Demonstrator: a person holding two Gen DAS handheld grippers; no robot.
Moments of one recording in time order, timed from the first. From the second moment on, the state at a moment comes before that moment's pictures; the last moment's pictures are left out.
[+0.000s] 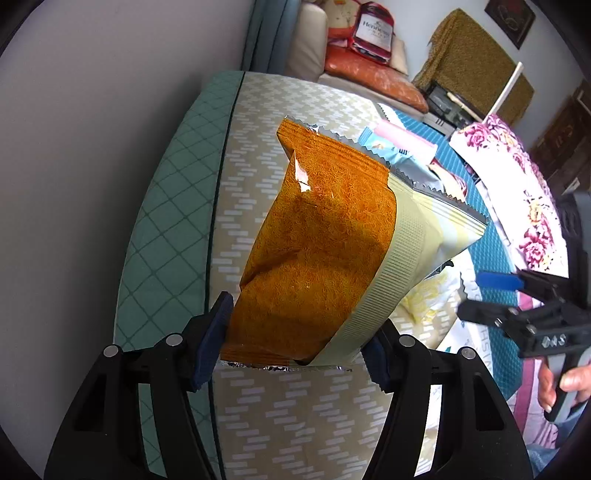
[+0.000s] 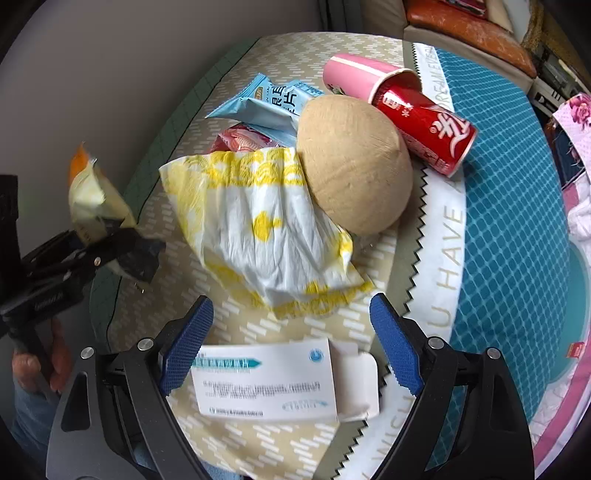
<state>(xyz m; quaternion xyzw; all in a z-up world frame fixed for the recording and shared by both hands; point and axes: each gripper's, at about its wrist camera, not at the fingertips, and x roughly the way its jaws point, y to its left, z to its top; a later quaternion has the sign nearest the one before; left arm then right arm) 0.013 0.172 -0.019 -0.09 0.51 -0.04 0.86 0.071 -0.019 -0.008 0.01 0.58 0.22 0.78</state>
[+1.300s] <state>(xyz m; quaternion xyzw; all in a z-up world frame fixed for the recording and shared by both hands) 0.024 0.152 -0.002 -0.09 0.49 -0.06 0.86 0.064 -0.111 0.009 0.09 0.55 0.19 0.81</state>
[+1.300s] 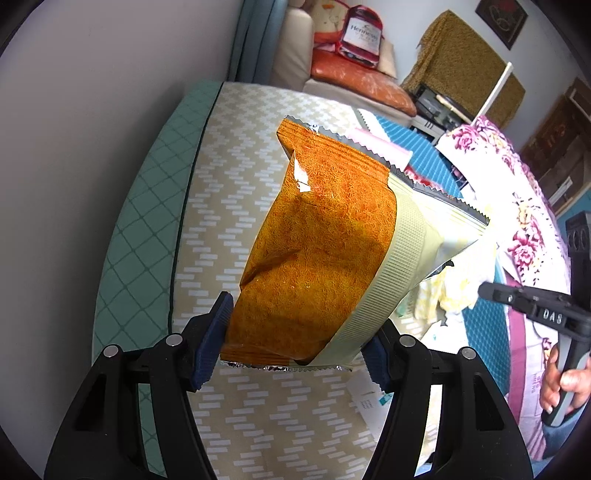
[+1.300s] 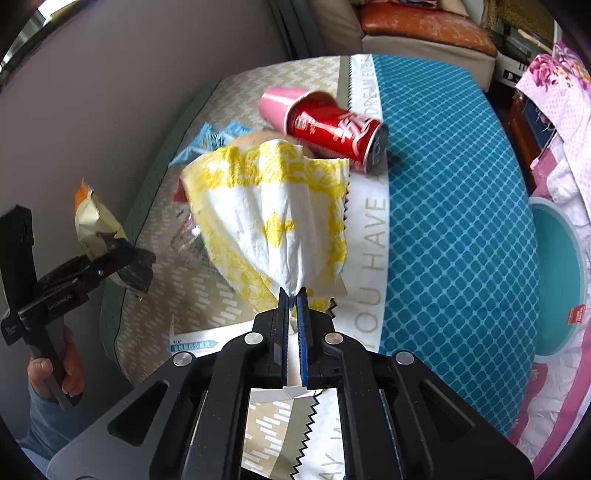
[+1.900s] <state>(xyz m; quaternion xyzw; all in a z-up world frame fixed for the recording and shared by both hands) 0.044 0.018 0.038 0.01 0.48 -0.16 0.86 0.051 -0.236 0.054 0.17 0.48 0.12 0.85</state>
